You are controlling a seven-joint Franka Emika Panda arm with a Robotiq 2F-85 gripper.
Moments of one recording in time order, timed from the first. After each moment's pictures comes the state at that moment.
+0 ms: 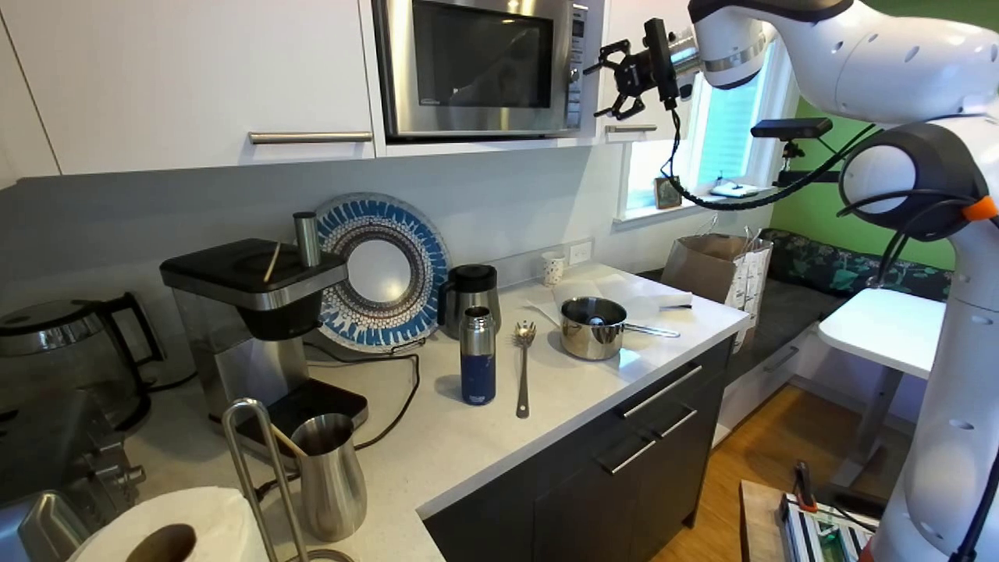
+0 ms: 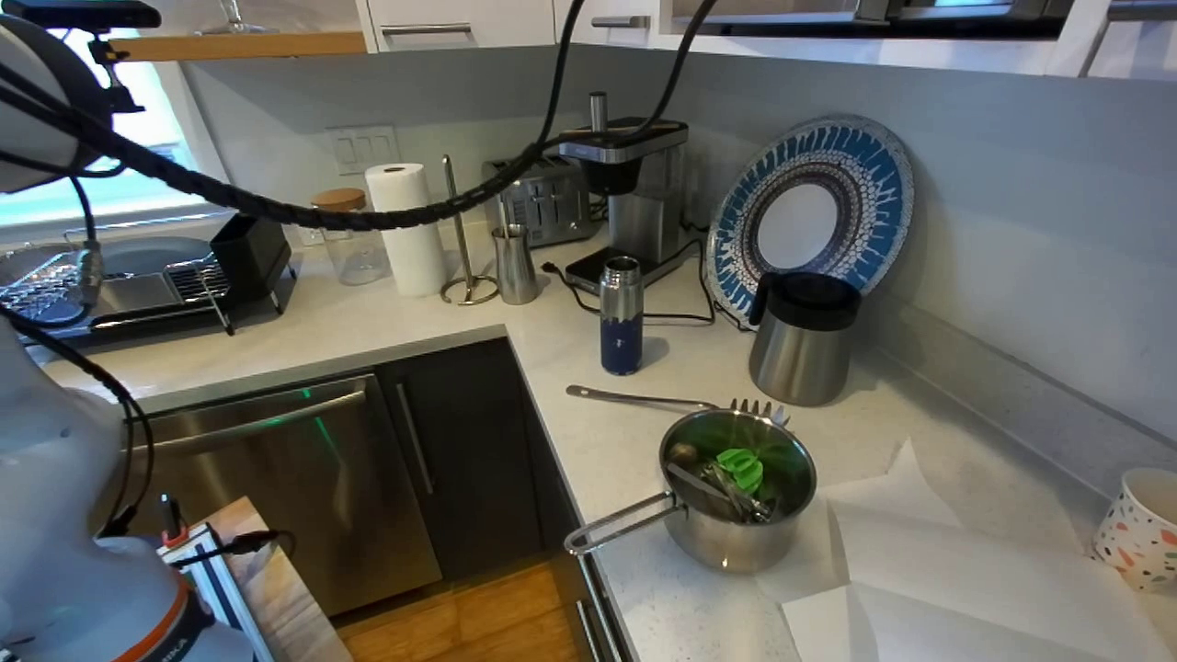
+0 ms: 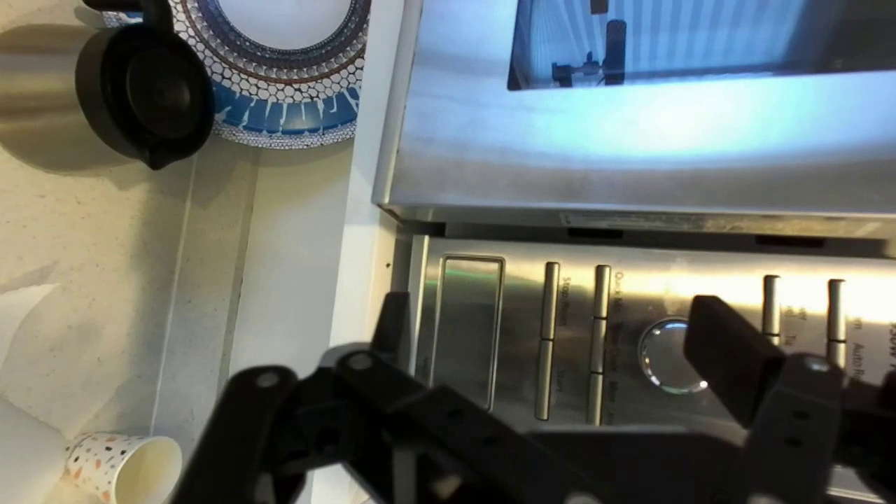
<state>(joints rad) -0.43 0.10 -0.49 -1.26 1.07 2.09 0.56</state>
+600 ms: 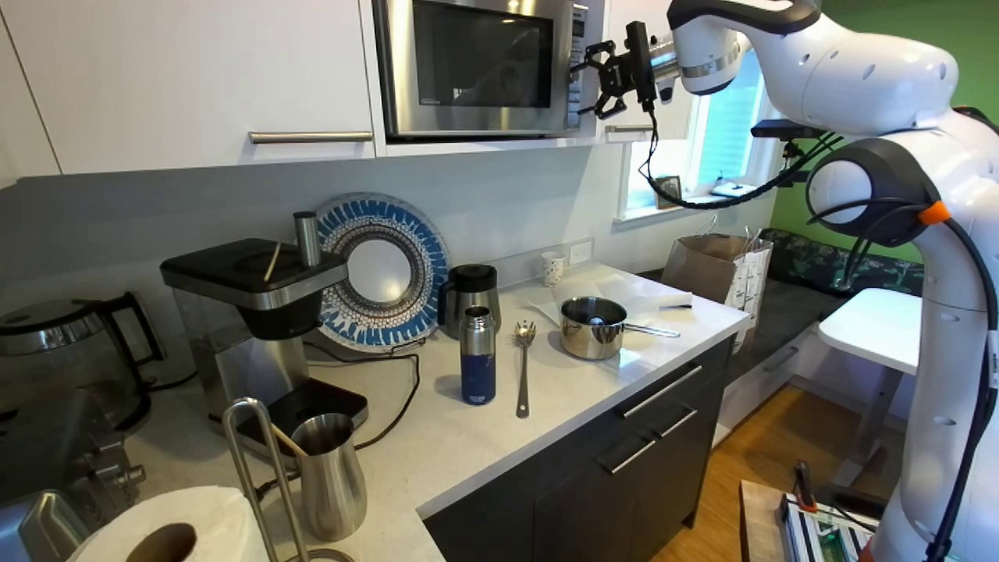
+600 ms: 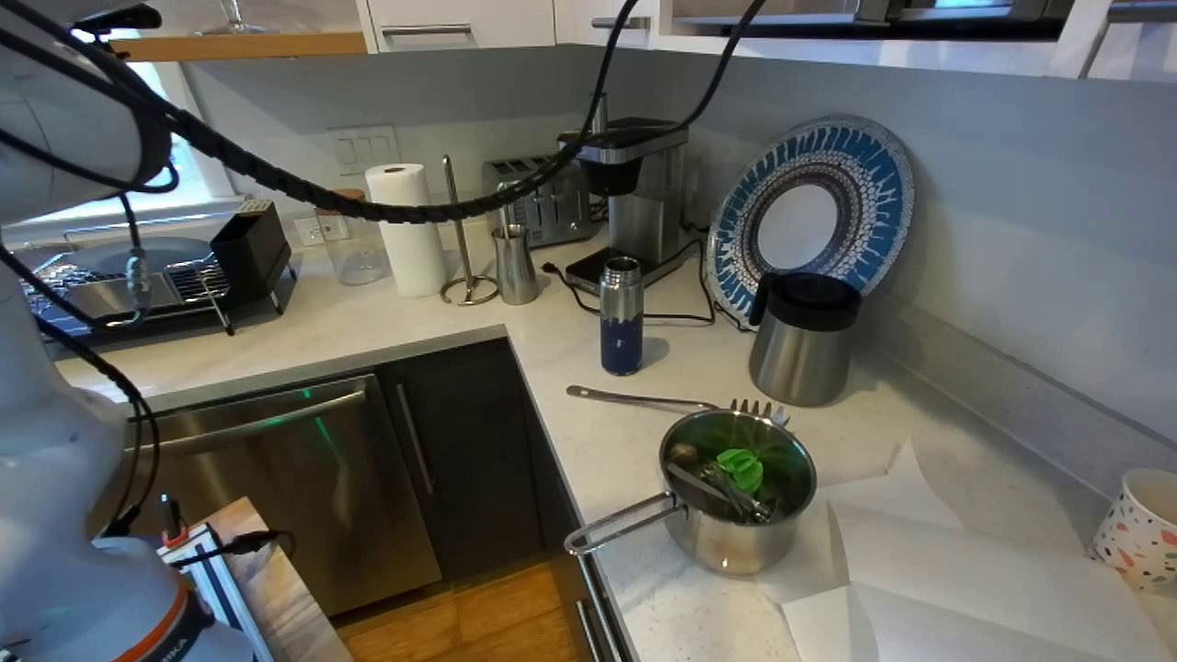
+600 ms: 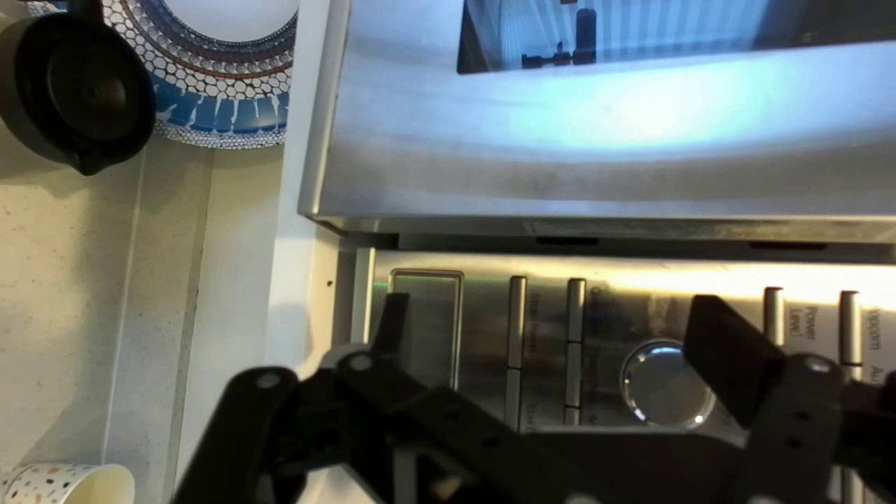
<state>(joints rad) -0.47 0.20 -0.43 -1.16 1.12 2.14 0.57</state>
